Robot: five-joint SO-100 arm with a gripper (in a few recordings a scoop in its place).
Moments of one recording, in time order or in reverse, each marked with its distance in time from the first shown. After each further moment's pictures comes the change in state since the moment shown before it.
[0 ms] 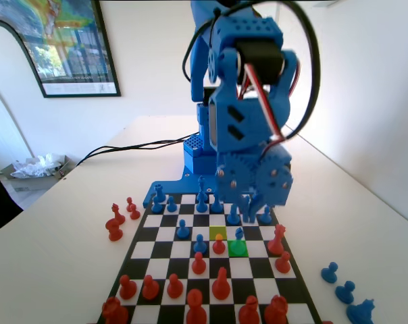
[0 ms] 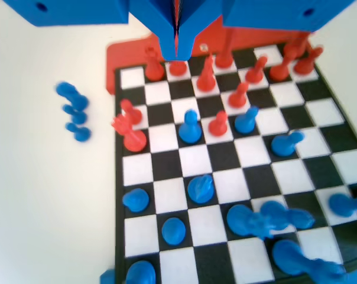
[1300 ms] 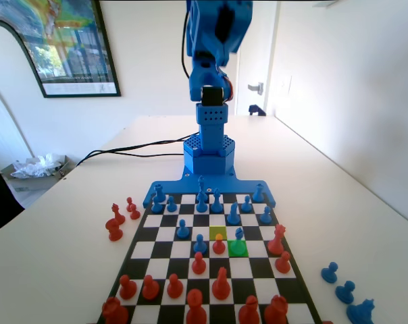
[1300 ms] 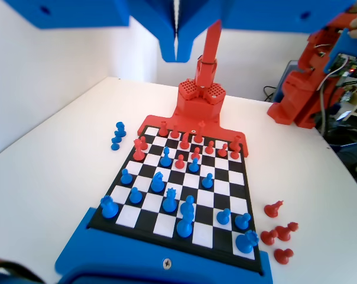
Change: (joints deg) arm 3.8 73.1 11.8 36.6 -24.8
